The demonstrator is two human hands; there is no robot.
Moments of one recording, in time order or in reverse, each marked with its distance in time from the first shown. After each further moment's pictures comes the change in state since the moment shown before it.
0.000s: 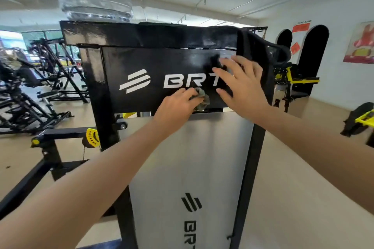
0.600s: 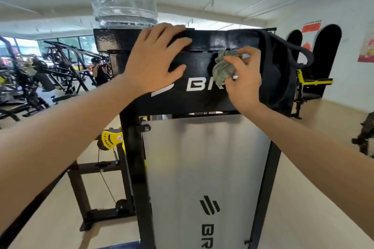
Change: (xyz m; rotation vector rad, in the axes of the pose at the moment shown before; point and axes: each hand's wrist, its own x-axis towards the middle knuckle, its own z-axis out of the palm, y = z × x) left_hand 0.034 -0.093 -0.133 0.326 0.050 0.038; right_hand 0.053 -0.058 0.024 0.465 0.349 0.422
